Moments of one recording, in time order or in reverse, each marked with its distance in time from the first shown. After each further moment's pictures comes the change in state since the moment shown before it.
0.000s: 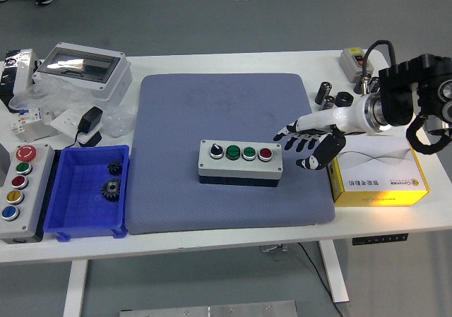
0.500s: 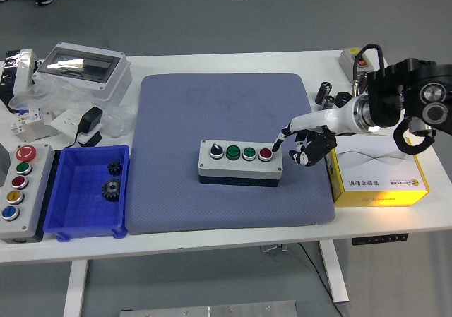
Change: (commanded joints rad) left arm 0.000 0.003 -0.006 0.000 0.008 -0.004 0.000; right arm 0.004 0.060 -0.044 -0.064 -0.028 -0.040 0.011
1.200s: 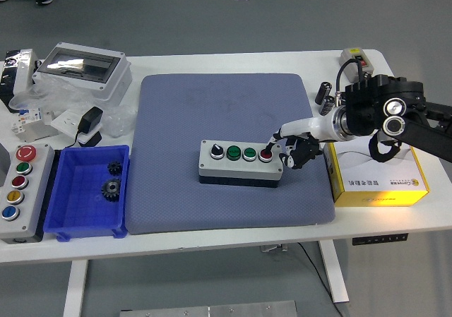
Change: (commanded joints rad) left arm -0.002 0.000 0.001 0.002 -0.002 -0.005 -0.007; right arm -0.031 0.113 -0.078 -0.133 -0.065 -0.085 0.022
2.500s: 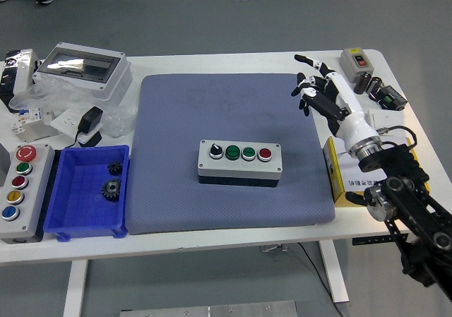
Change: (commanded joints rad) left arm 0.001 -0.040 0.050 0.023 -0.108 0.035 -0.048; right arm -0.856 0.357 0.907 -0.022 -0.025 -0.639 0.756
